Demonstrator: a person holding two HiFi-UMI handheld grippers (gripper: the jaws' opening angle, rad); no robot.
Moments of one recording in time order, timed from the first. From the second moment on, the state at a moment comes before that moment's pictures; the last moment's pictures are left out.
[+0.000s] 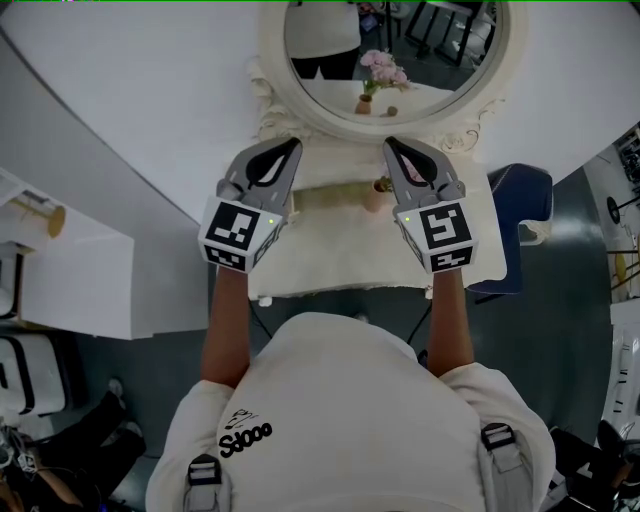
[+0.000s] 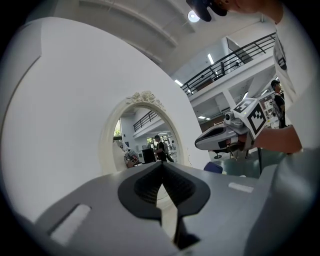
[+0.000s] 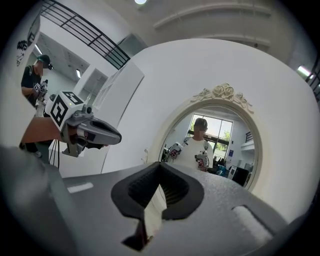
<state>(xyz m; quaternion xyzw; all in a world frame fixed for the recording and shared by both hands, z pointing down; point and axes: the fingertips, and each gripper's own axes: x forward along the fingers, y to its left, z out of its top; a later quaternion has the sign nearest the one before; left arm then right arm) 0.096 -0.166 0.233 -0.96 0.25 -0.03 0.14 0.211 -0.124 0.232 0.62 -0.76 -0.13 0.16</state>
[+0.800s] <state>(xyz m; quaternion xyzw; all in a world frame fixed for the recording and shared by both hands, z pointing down) 0.099 -0.162 0.219 -0.96 0.24 -0.01 0.15 0.209 -0.126 0.224 0.62 -0.76 -0.14 0.14</state>
